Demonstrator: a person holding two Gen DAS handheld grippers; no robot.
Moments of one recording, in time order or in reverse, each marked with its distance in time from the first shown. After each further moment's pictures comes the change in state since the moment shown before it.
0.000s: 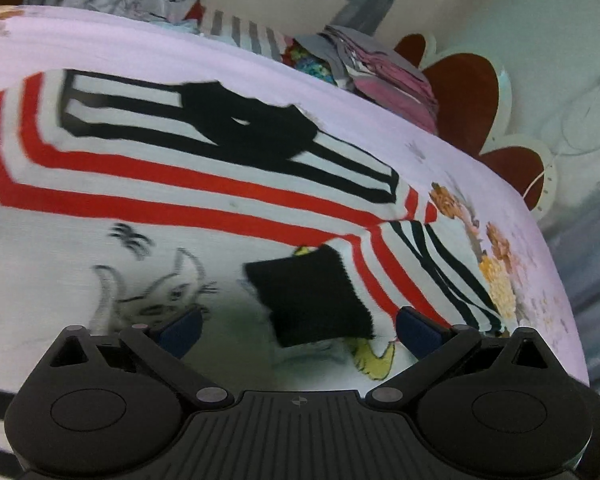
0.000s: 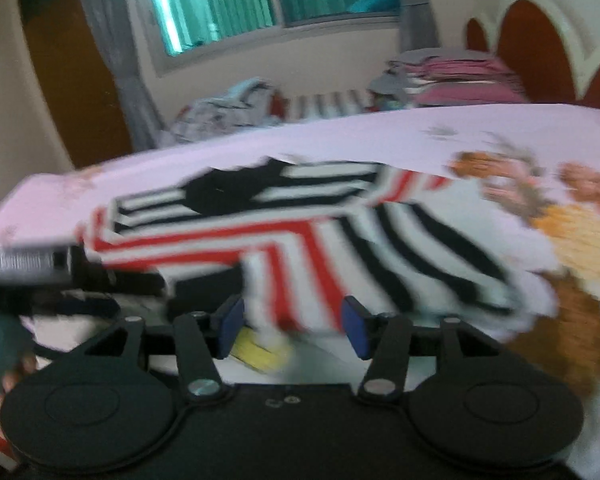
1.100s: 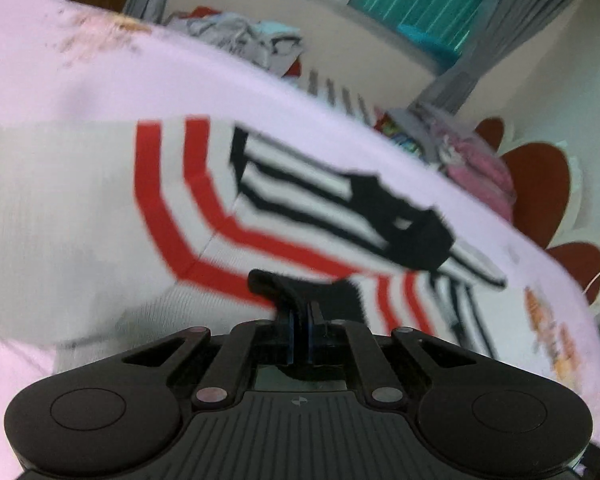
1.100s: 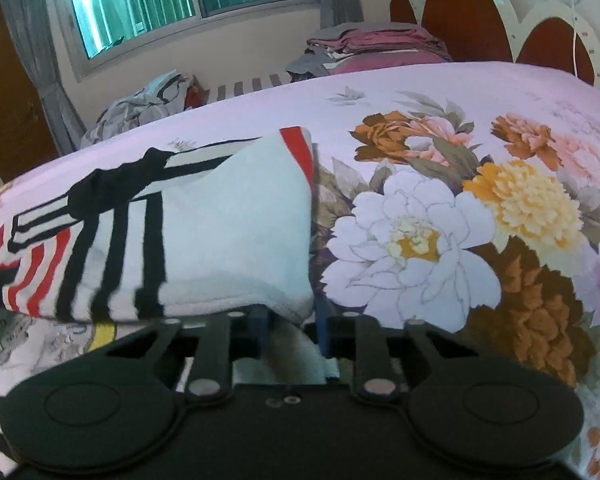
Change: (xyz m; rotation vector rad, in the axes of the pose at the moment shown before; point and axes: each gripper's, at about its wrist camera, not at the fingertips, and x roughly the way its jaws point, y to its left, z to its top) left arm -0.018 0.108 0.028 -0.173 -0.190 0.188; right arm 0.053 -0.044 0.003 0.108 0.023 -0.130
